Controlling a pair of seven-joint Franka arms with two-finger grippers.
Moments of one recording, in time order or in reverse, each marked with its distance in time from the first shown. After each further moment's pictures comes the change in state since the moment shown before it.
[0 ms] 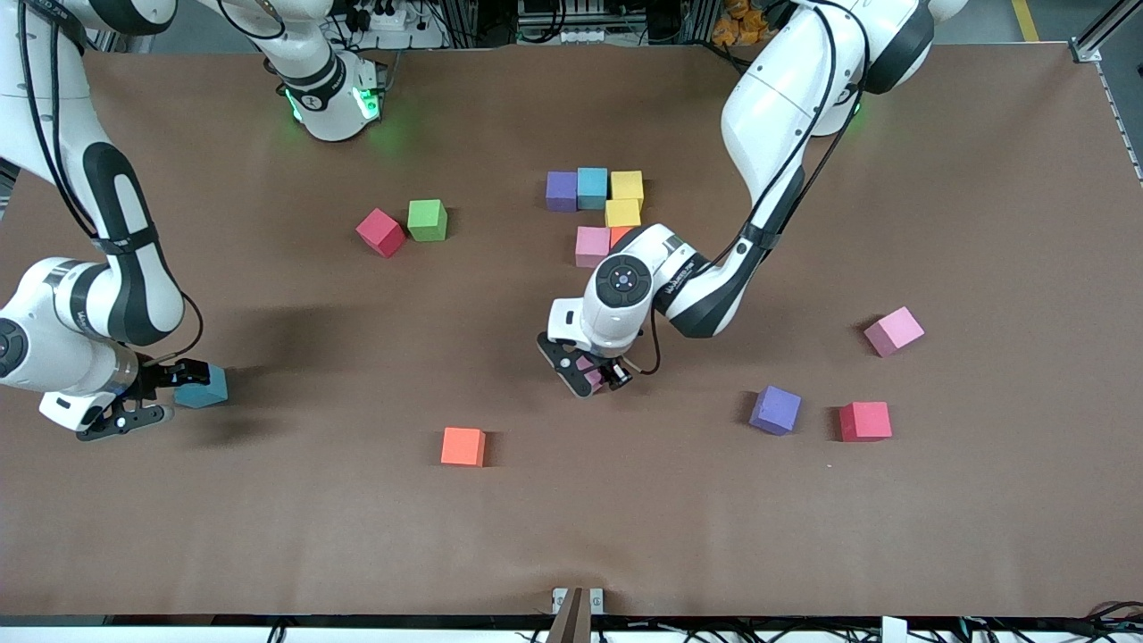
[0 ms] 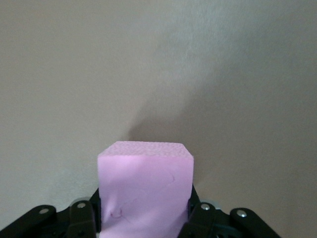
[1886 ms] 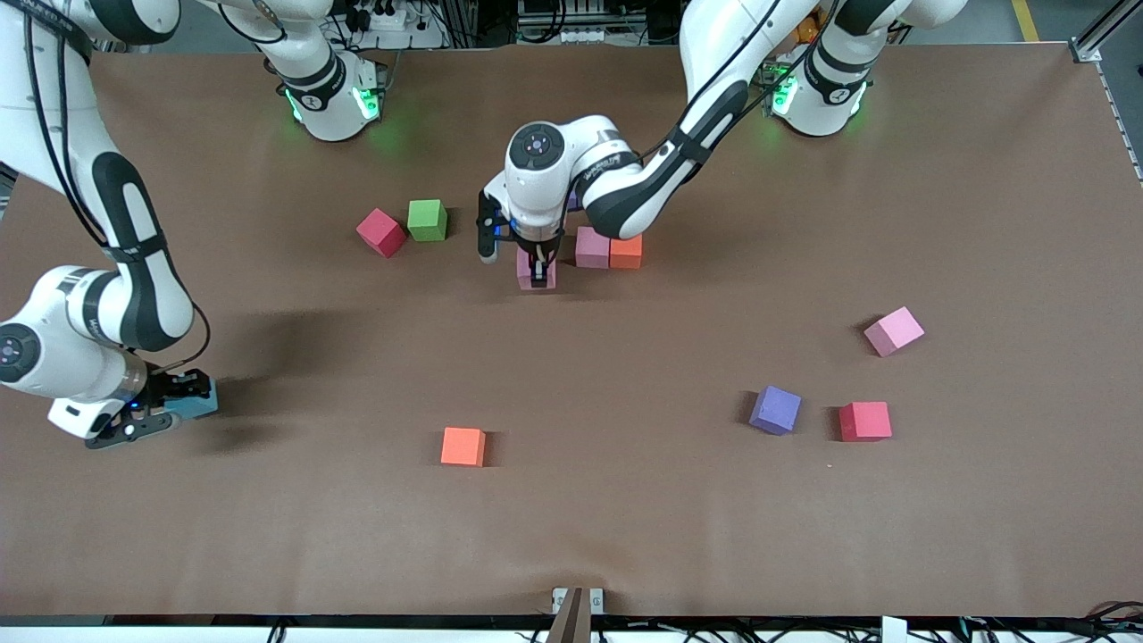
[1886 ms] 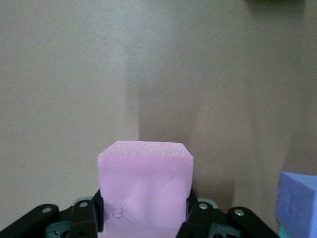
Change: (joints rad) left arm -0.127 -0.210 -0.163 -0.283 0.106 -0.015 0.255; right arm 0.004 -0.011 0.016 0.020 0.000 0.047 0.000
